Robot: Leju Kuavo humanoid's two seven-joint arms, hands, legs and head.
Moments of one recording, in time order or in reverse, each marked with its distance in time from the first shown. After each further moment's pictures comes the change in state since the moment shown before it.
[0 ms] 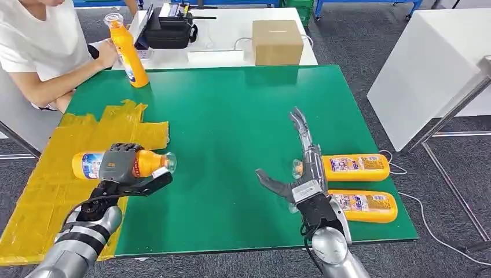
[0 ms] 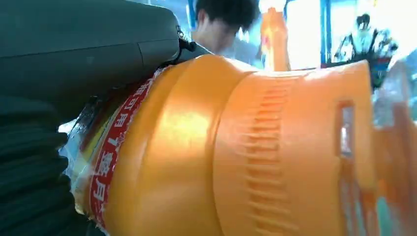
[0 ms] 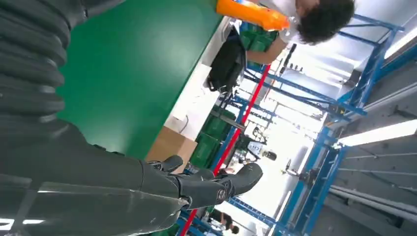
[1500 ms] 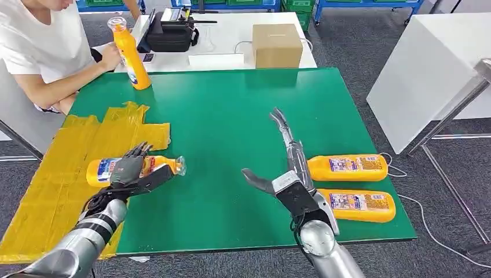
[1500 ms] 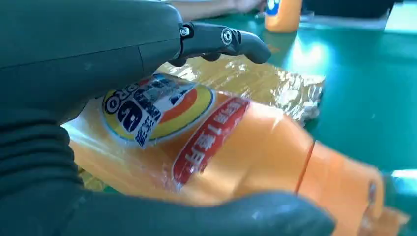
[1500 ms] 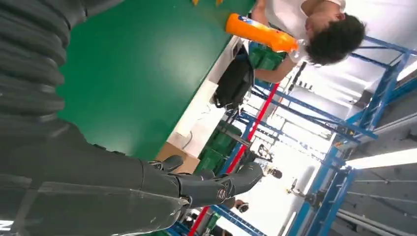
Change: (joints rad) left arm -0.100 -0.085 0.079 0.305 0.275 -0.188 -0.127; right arm -0.060 0.025 0.037 0.099 0.025 0.029 0.040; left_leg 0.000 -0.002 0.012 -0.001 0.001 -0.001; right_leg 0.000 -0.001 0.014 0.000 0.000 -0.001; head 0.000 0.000
